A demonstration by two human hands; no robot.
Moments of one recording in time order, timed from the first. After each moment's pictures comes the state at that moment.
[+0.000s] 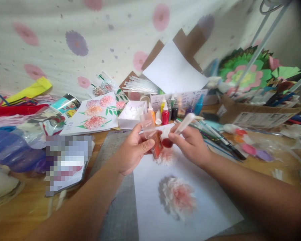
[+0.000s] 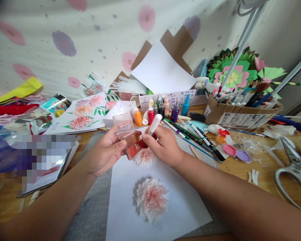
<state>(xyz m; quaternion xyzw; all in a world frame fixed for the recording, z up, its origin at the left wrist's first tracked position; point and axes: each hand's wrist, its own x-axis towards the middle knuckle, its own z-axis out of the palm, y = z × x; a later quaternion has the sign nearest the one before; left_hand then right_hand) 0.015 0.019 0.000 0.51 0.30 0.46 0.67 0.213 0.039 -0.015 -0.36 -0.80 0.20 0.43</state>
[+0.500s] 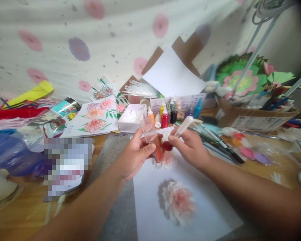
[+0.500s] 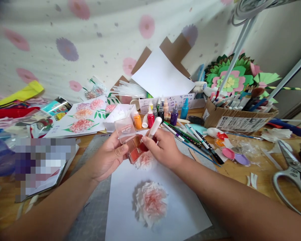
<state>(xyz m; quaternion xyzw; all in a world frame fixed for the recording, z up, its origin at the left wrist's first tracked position) 0.021 0.017 -0.006 0.48 0.31 0.47 0.67 0.213 0.041 -0.016 -0.38 -0.79 0.20 0.43</state>
